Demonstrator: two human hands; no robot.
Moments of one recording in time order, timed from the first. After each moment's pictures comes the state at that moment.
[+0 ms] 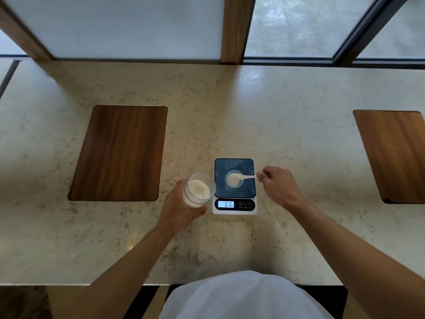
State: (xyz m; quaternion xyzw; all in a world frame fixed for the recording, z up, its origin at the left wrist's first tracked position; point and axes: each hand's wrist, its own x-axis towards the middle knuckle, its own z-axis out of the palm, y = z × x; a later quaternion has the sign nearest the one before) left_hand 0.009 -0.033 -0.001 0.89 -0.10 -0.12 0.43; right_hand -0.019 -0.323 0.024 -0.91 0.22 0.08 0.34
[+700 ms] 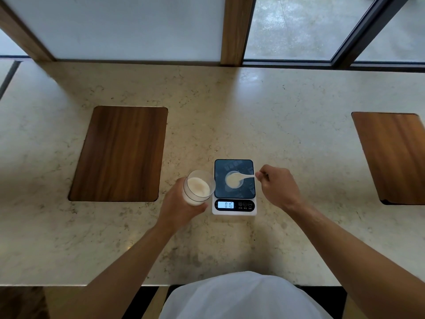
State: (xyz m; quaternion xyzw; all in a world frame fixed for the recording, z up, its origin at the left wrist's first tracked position) left_hand 0.014 -0.034 0.002 0.89 -0.10 -0.10 0.43; right_hand -0.020 -0.319 0.027 -0.95 0.15 0.03 0.28
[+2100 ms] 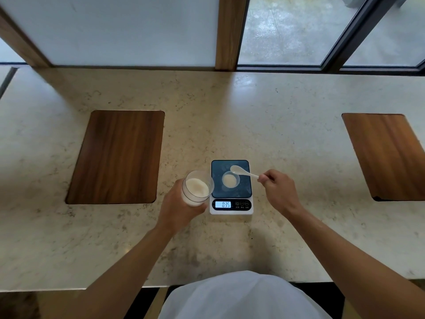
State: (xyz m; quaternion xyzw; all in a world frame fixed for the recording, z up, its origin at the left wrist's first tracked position) left_hand 0.007 -0.037 0.008 0.89 -0.11 -0.10 0.44; right_hand -0.044 -0.312 0.036 -0.88 0.26 0.00 0.39
